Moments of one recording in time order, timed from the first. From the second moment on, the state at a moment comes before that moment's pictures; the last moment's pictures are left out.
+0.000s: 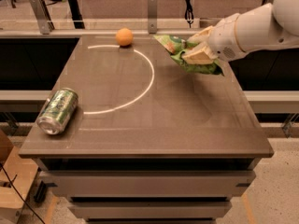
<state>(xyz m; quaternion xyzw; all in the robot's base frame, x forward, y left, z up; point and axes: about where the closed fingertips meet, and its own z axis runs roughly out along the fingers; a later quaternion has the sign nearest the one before) 0.628 -0.124 0.946 -0.55 0.70 0.06 0.45</state>
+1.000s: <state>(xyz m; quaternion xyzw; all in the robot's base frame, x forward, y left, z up) 0.739 -0.118 0.918 -0.53 0.69 0.02 0.50</state>
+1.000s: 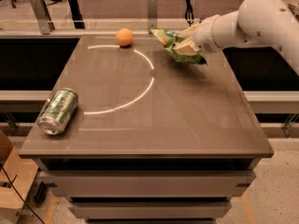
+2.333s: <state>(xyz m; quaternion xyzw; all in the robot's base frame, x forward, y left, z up) 0.807 -0.066 0.888 -0.51 0.70 0.07 0.50</state>
